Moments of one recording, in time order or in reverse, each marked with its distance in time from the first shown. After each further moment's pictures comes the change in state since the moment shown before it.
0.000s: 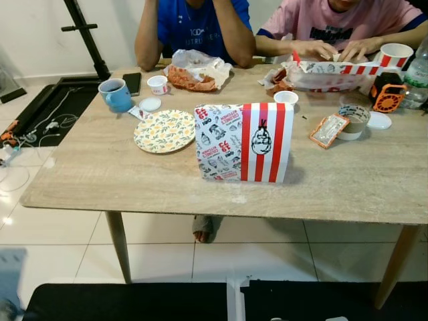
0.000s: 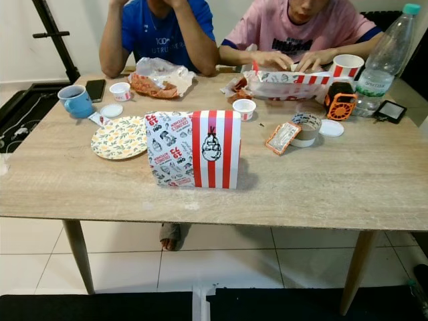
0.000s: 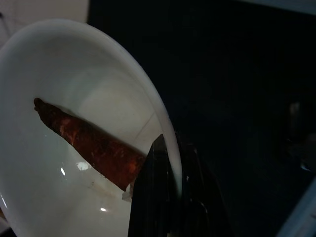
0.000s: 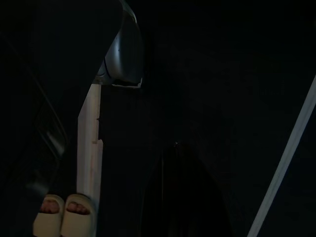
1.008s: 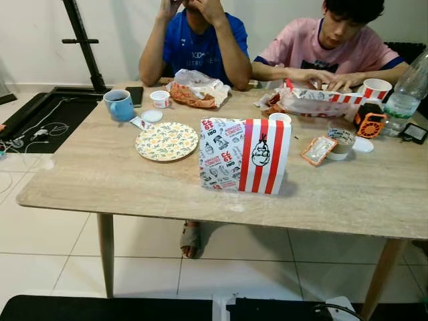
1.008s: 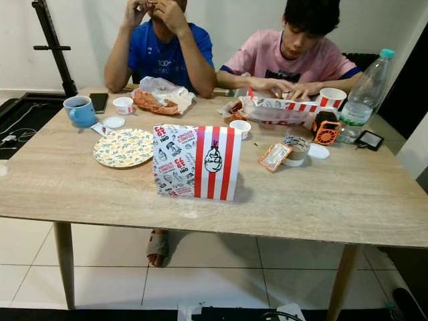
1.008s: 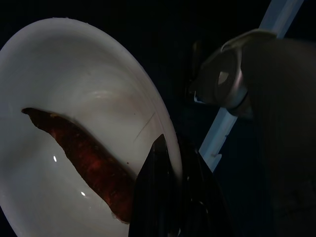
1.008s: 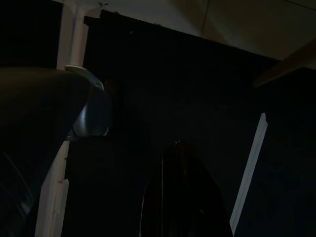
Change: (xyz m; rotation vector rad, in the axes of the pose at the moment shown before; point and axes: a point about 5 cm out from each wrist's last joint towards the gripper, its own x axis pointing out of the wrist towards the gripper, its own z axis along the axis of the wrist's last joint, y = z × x) left arm -0.022 -0.135 -0.116 -0.120 0.230 -0.274; right arm -0.003 -0.017 0.032 -0.039 -0.105 -0.028
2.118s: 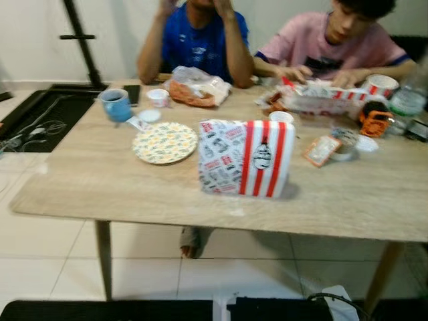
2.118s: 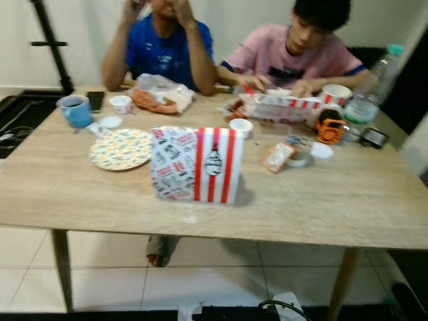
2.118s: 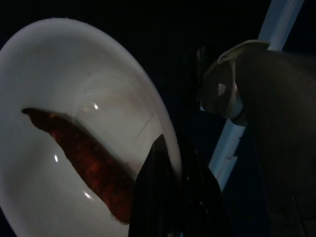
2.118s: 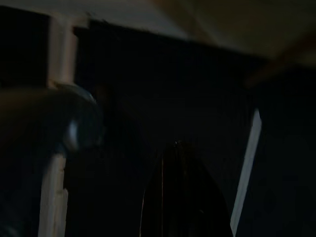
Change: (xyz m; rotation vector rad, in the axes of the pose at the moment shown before) left arm 0.001 -0.003 0.005 0.095 0.015 0.008; right arm -0.001 -0.012 0.010 -0.012 -0.010 -0.041
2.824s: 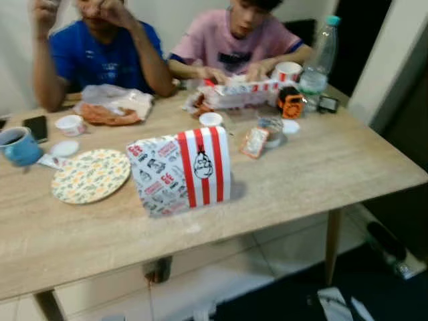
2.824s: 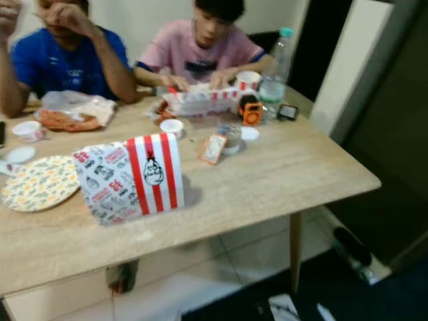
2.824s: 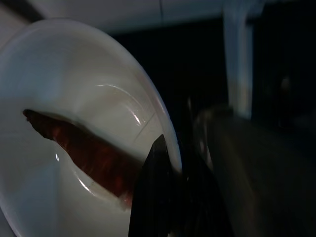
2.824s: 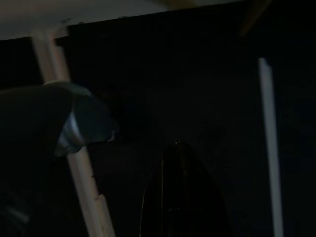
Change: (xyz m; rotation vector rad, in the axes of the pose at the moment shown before) left arm 0.001 -0.004 0.028 -0.008 -0.072 -0.018; right arm 0.004 0.020 0.011 0.017 -0.018 0.036
